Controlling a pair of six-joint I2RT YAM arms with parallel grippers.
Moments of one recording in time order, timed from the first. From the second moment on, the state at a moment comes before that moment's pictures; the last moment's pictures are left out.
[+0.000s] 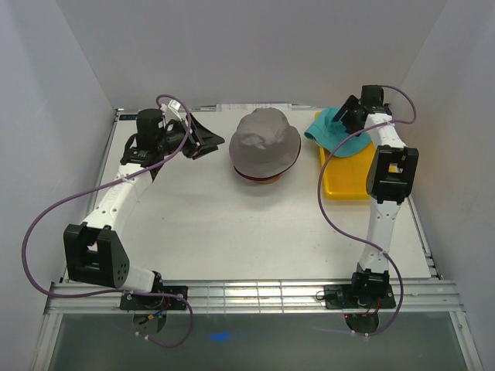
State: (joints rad) left arm -0.17 1.42 1.20 -0.15 0.71 -0.87; right arm -0.07 2.36 2.07 -0.49 -0.14 0.54
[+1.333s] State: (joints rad) left arm -0.17 1.43 1.20 -0.10 0.74 -0.92; right arm -0.11 2.10 2.03 -0.40 -0.31 0.57
